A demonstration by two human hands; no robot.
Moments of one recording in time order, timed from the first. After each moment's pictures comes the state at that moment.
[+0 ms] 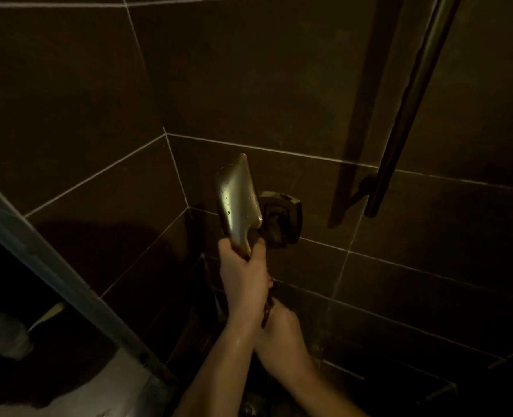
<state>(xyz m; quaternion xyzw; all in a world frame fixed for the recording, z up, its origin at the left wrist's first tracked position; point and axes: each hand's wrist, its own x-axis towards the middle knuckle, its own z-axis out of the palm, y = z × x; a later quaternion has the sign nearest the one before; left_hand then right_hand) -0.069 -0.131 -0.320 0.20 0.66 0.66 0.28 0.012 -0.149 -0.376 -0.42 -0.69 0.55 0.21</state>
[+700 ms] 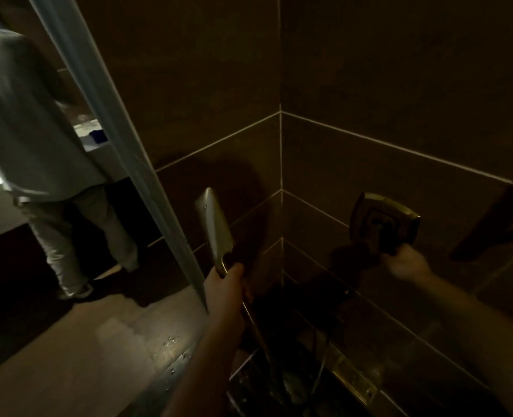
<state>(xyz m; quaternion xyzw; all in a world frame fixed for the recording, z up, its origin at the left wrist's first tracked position) -0.196 -0.211 -0.376 -0.01 0.65 0.72 0.24 -0.036 0.124 -0.449 -0.53 -0.78 0.32 0.02</state>
